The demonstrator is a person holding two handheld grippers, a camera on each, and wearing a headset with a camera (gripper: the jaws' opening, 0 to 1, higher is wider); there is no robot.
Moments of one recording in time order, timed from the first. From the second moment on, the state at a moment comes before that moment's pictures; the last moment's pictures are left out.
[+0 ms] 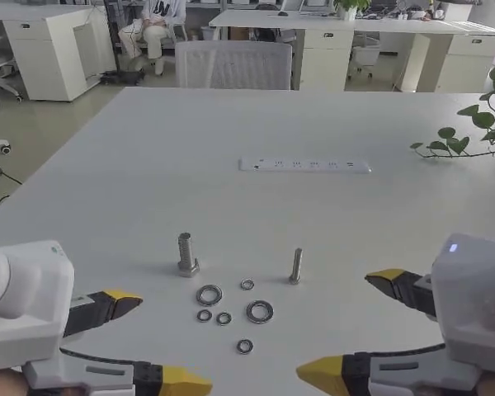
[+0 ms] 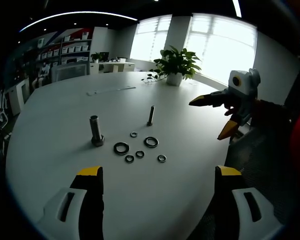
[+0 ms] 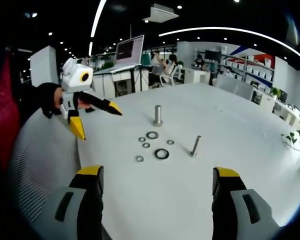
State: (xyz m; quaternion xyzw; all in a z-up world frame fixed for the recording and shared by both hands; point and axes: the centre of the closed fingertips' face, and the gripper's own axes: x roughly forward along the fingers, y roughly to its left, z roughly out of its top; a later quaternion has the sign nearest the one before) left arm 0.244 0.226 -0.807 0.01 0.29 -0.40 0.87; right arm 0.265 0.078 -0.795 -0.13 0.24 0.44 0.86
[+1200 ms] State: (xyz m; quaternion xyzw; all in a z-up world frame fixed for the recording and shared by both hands) left arm 0.244 0.228 -0.807 0.01 0.29 -0.40 0.87; right arm 0.259 0.083 -0.793 -0.16 0.25 0.46 0.84
